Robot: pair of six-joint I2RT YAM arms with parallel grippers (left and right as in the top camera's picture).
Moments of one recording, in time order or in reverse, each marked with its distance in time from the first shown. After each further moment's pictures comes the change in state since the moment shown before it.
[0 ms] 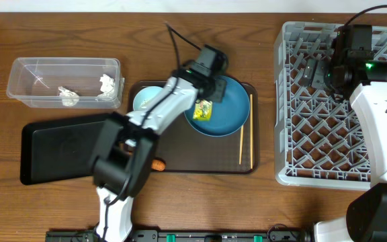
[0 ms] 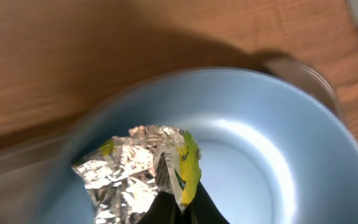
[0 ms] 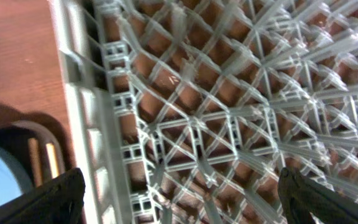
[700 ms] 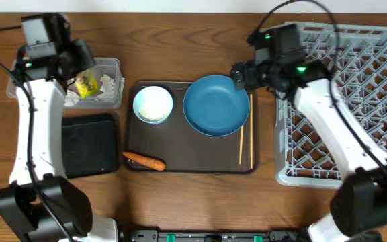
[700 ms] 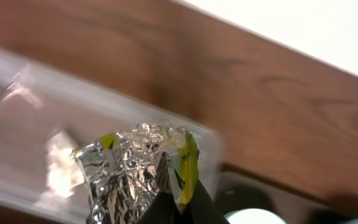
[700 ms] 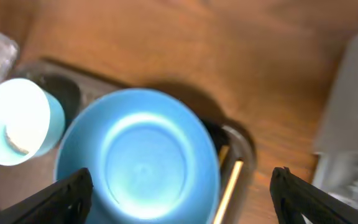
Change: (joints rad) left arm 0.708 -0.351 -0.011 -0.163 -0.008 0.000; right arm 0.347 0.103 0.001 0.210 -0.280 -0.079
